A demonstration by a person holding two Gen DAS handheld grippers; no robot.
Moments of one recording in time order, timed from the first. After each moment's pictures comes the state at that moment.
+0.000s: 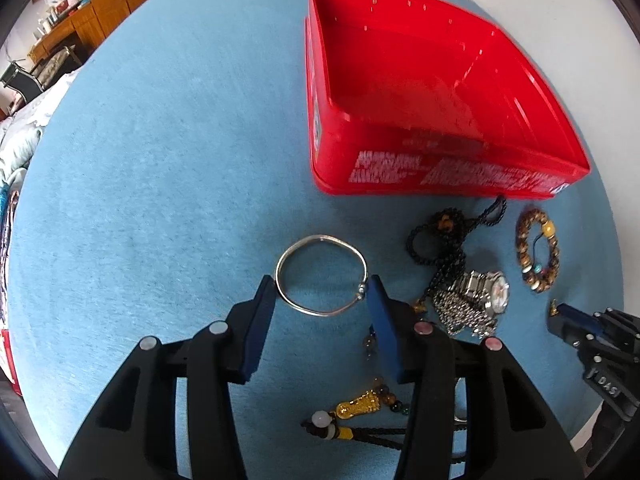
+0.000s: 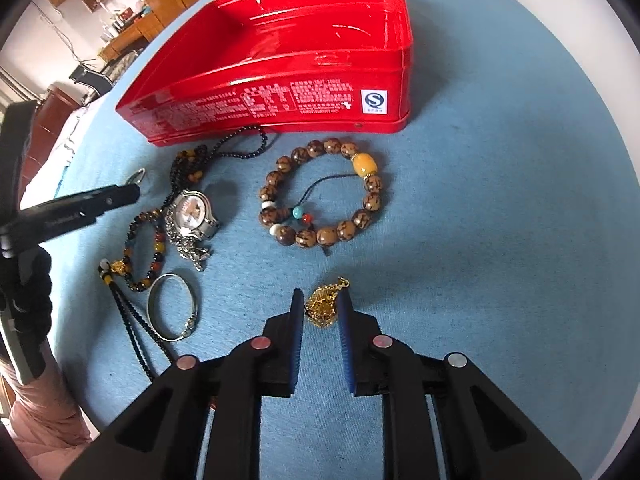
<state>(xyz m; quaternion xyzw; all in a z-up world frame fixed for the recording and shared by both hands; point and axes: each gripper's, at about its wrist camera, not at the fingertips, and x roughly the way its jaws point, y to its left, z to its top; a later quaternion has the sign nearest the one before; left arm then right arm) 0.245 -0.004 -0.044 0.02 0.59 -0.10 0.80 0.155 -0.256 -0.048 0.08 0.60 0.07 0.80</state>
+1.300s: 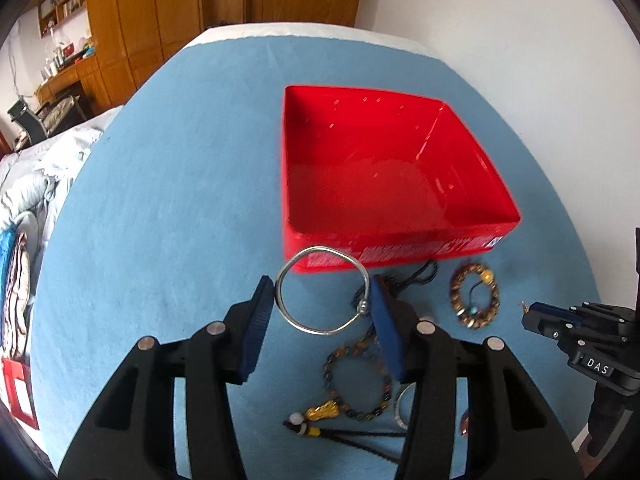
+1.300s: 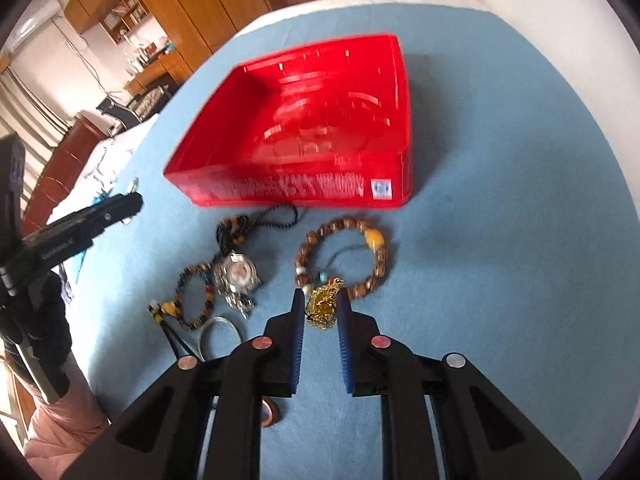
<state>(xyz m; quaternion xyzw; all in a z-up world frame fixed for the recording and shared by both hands) 0.243 -0.042 0.029 0.01 0.47 -0.12 0.87 0.158 -0.271 0.007 0.11 0.52 0.11 0.84</state>
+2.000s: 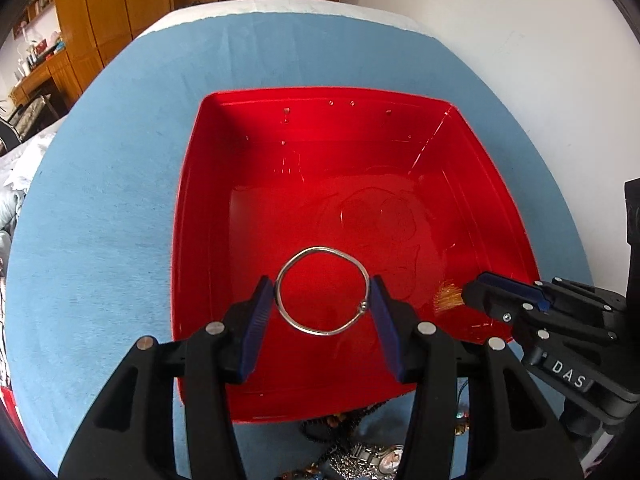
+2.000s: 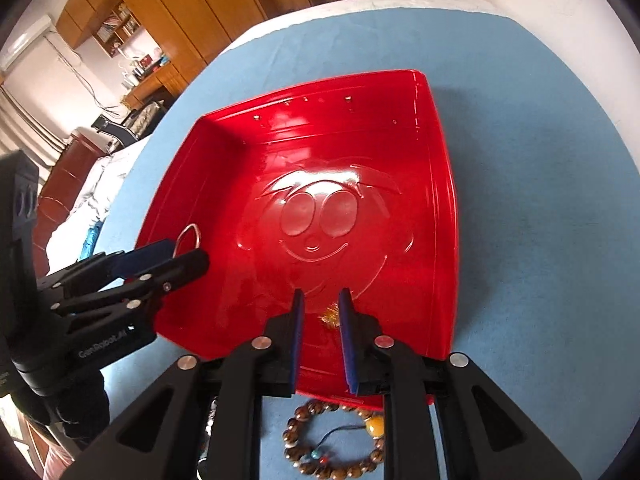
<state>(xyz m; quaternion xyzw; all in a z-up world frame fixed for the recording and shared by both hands) 0.350 -0.108 -0.004 0.01 0.52 -0.14 0.84 0.293 -0.267 -0.014 0.13 0.52 0.11 0.83</state>
